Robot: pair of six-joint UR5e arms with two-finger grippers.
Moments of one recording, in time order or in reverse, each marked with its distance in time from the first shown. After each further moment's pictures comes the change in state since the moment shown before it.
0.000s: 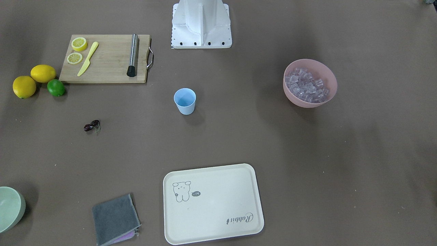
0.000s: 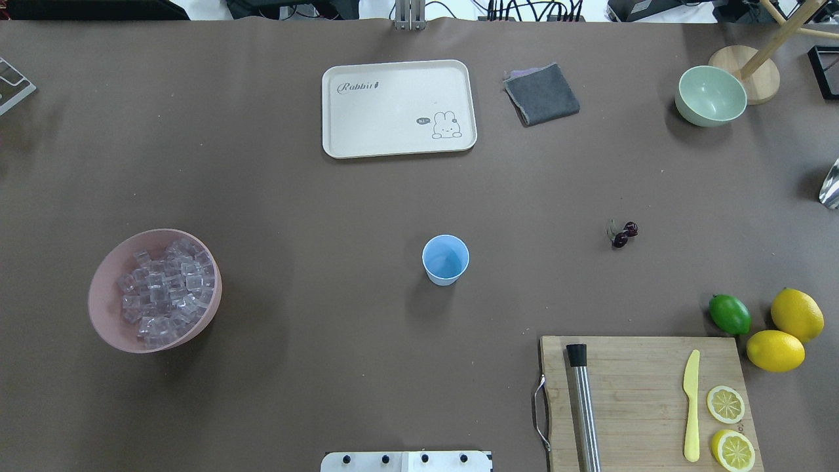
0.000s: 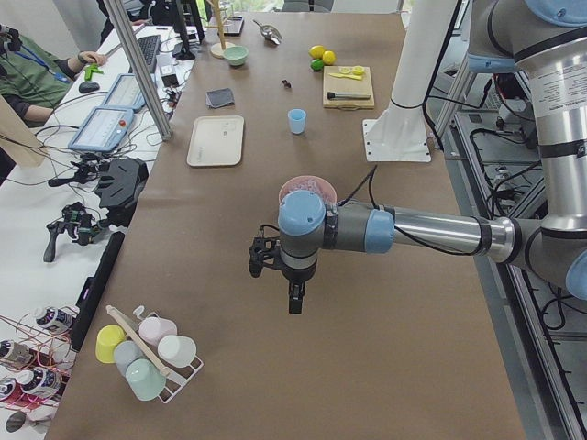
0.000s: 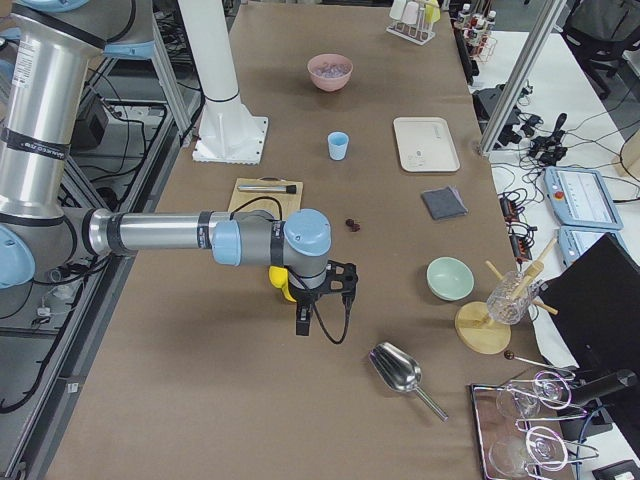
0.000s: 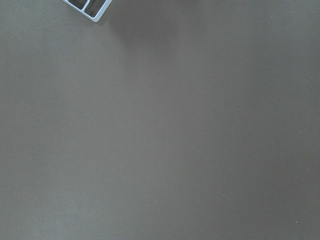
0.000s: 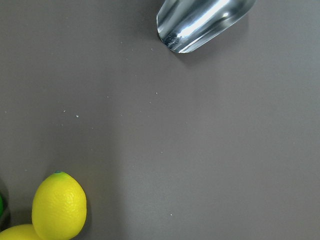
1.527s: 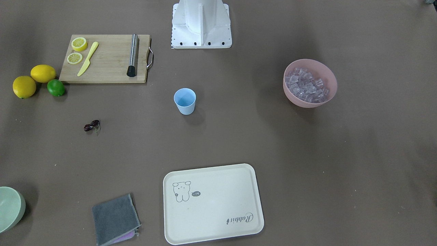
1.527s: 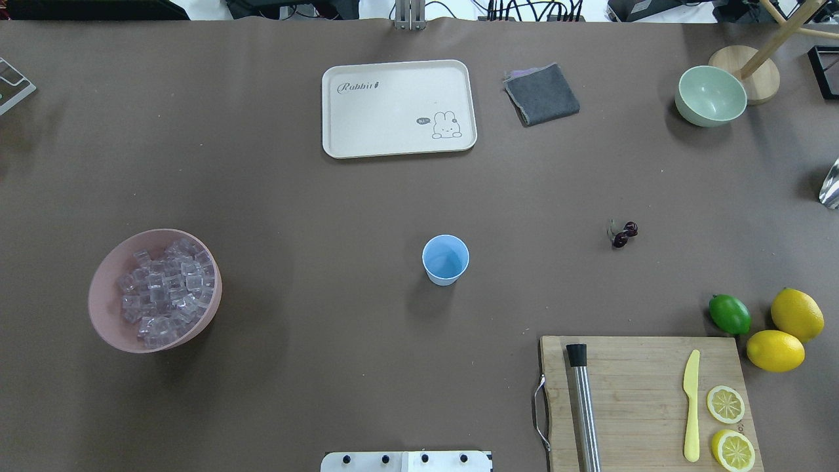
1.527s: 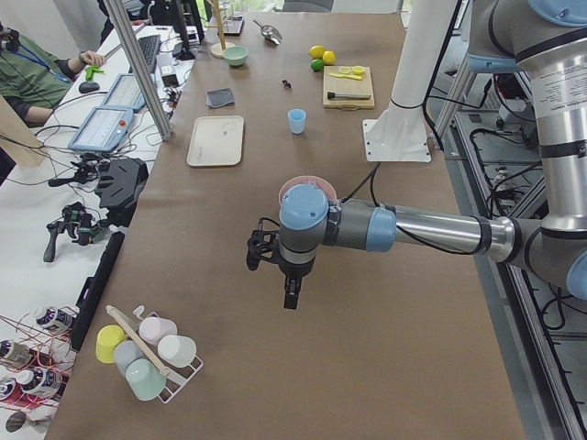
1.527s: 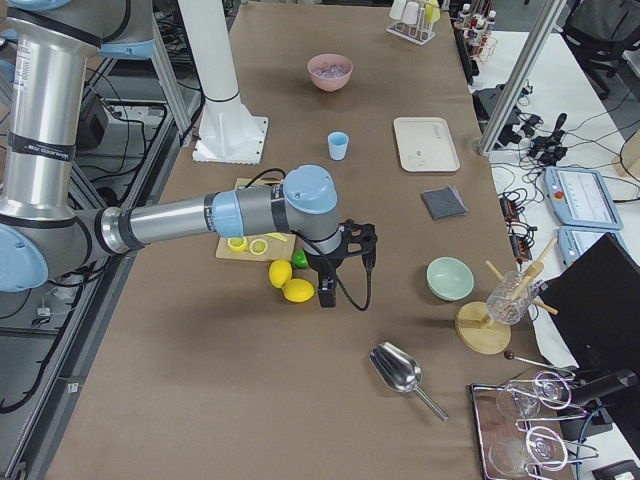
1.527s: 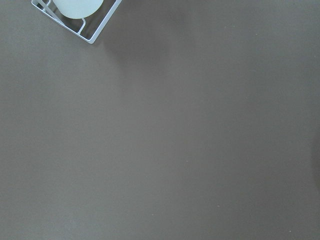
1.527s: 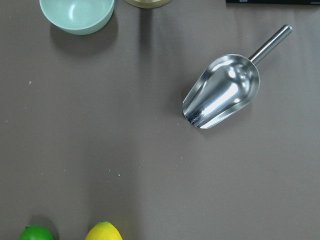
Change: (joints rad) left arm -0.037 -0.013 -0.010 -0.079 -0.005 -0.001; right arm 0.108 0.079 0.091 -0.004 0.038 0.014
